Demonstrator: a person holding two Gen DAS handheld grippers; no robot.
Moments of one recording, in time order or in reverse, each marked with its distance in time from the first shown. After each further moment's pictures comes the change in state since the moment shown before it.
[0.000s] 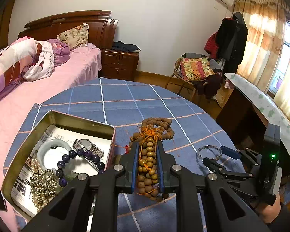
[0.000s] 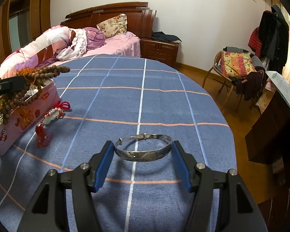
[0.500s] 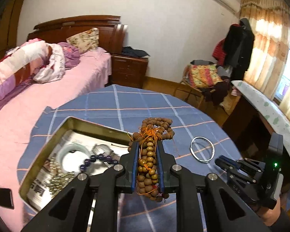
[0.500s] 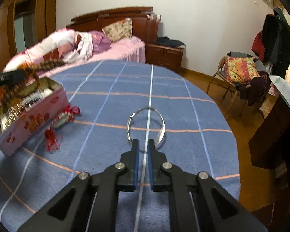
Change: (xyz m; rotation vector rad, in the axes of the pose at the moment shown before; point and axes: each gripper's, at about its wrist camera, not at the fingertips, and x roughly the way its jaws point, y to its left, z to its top) left arm -0.020 0.019 0.005 -0.028 -0.039 0.081; right arm -0.005 0.007 0.003 -0.026 -0.016 0.035
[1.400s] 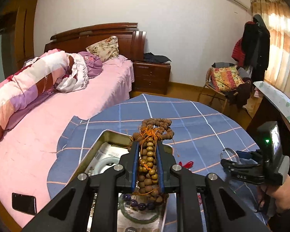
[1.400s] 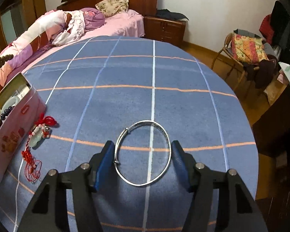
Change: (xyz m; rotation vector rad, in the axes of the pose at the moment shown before) left arm -0.006 0.032 0.013 0.028 -0.046 0.172; right arm 0.055 -0.011 0.033 0.046 0.201 0.016
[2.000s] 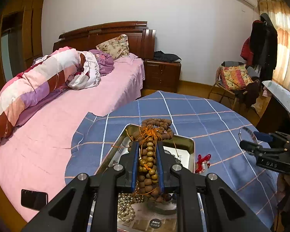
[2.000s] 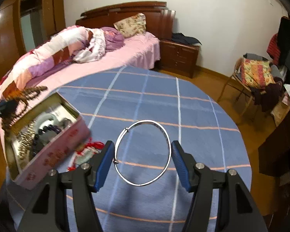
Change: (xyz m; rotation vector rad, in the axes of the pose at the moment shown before) left arm -0.010 0.023 -0.008 -0.009 0.015 0.068; right arm -0.052 0.050 0.027 -0.078 -0.164 0.074
